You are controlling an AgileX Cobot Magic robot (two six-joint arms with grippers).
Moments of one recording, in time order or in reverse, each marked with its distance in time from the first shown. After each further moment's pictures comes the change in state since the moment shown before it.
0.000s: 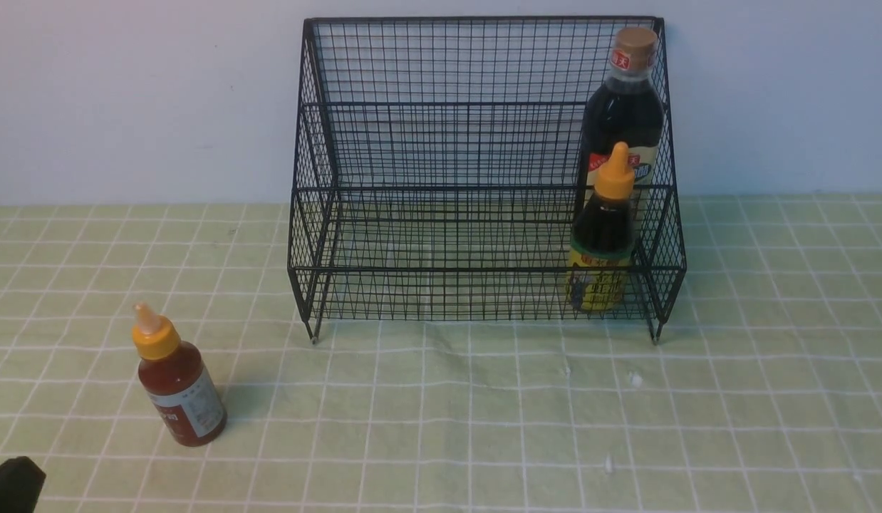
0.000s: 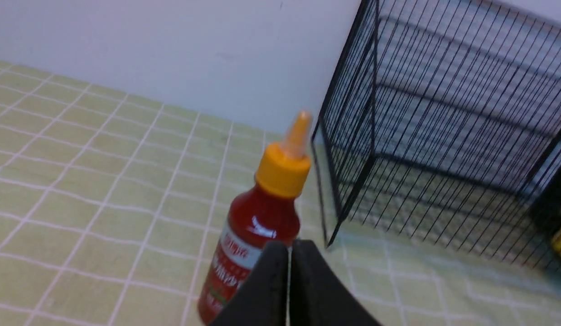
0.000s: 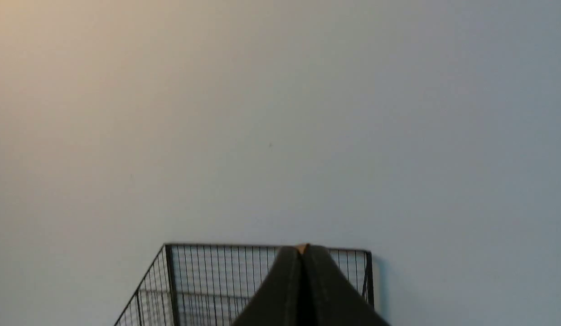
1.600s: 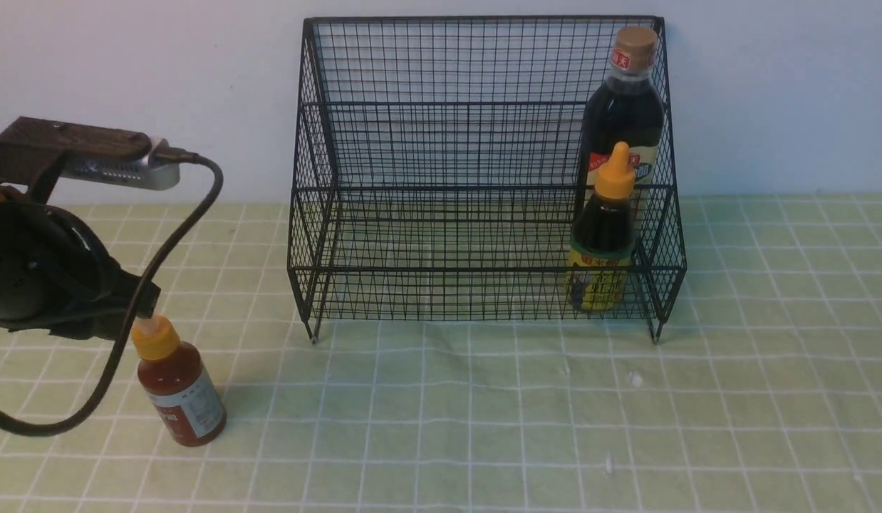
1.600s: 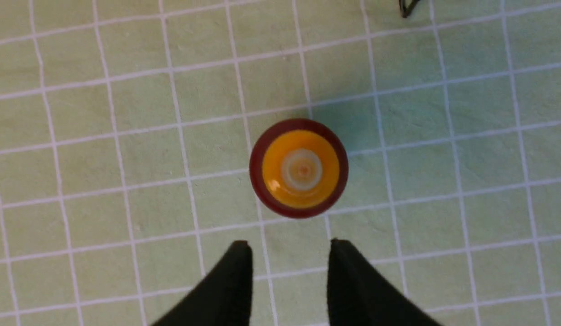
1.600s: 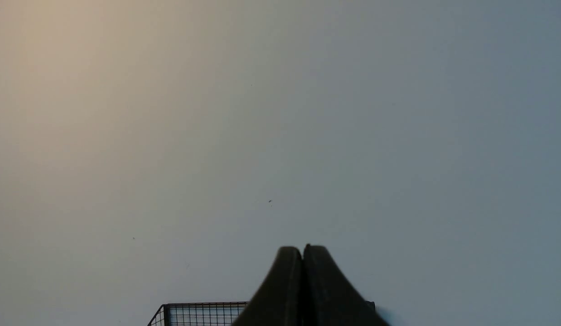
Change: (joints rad) right arm 0.000 -0.154 0.261 0.002 -0.303 0.019; left arm 0.000 1.344 -1.101 0.200 0.842 0.271
